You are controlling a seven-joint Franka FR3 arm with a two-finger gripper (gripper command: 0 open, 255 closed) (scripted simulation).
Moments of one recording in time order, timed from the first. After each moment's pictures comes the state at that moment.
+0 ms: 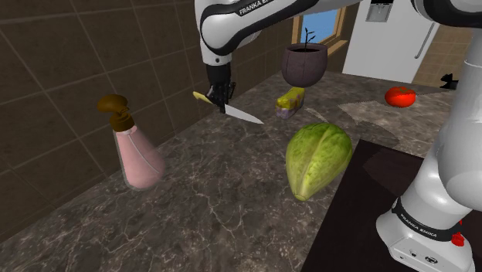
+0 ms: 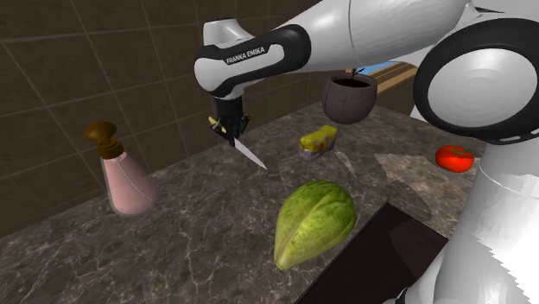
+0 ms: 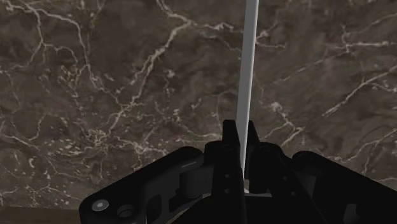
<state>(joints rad) 0.14 0.23 0.12 -1.70 -0.03 1.95 0.15</state>
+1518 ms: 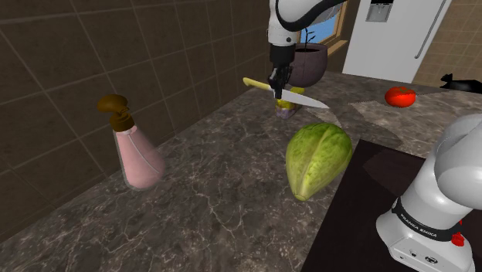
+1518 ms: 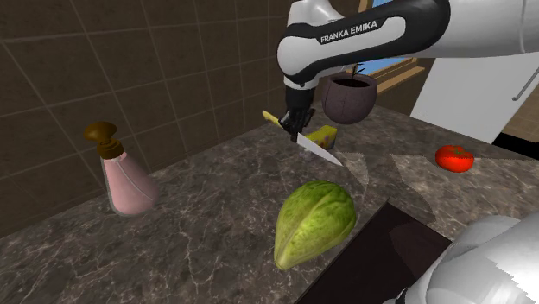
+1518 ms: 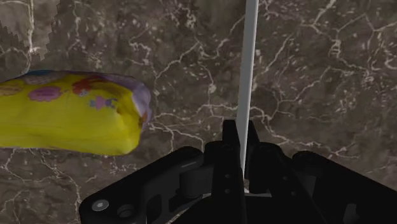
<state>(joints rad) 0.02 -0.27 0.00 -2.19 0.00 1.94 -0.10</state>
